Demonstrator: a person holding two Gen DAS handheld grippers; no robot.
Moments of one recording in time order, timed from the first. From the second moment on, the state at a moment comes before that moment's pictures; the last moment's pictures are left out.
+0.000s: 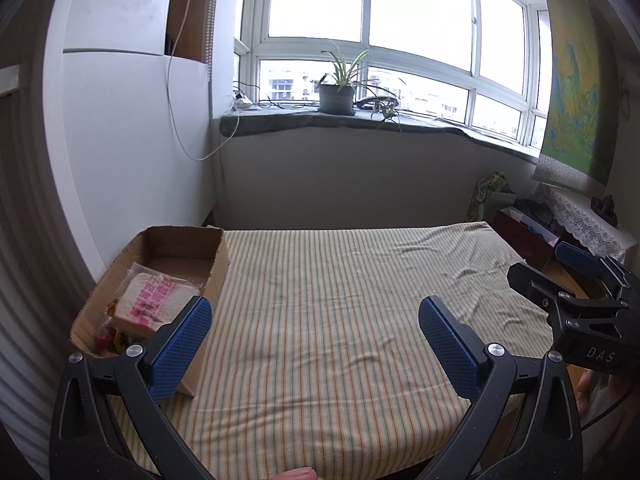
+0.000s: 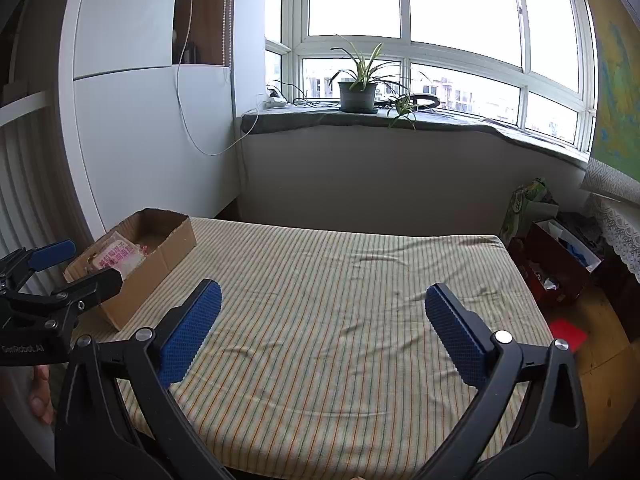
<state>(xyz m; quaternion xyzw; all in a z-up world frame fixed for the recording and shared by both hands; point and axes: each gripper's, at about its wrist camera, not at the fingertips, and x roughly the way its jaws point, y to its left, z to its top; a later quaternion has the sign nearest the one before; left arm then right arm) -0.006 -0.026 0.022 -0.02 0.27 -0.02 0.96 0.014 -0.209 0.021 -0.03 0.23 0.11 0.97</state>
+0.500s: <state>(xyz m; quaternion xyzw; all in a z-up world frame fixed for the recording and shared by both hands) -0.006 -0.028 0.021 -0.02 0.27 -0.02 0.96 0.016 -0.210 0.019 -0.03 0.23 0.12 0.96</state>
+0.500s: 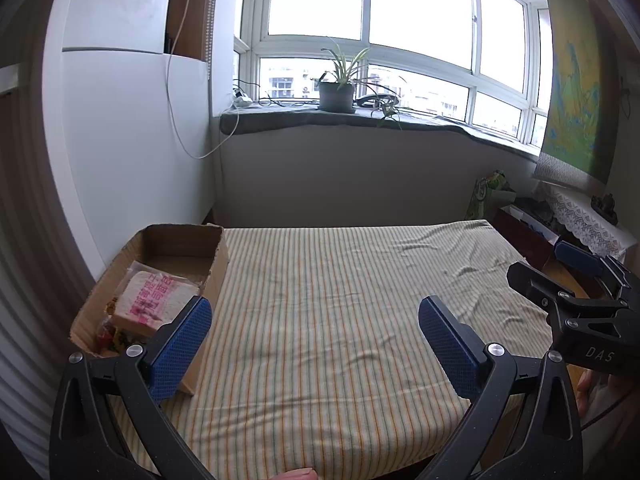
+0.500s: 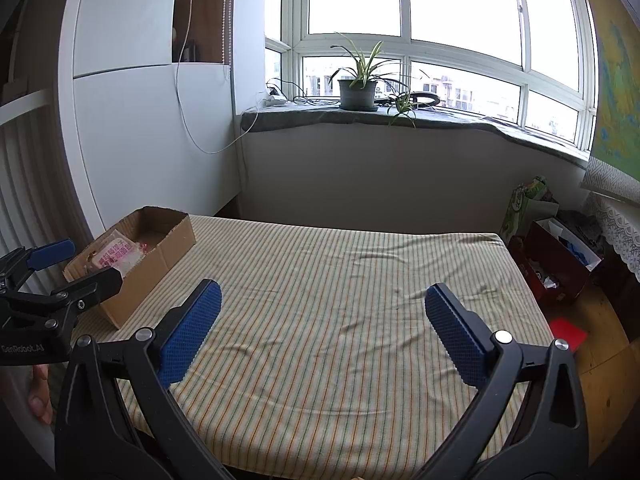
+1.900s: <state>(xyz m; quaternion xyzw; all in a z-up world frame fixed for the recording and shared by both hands) -0.004 -0.033 0.020 -0.01 0.28 -0.03 0.96 0.017 -0.215 0.008 -0.03 0.24 0.12 0.96</state>
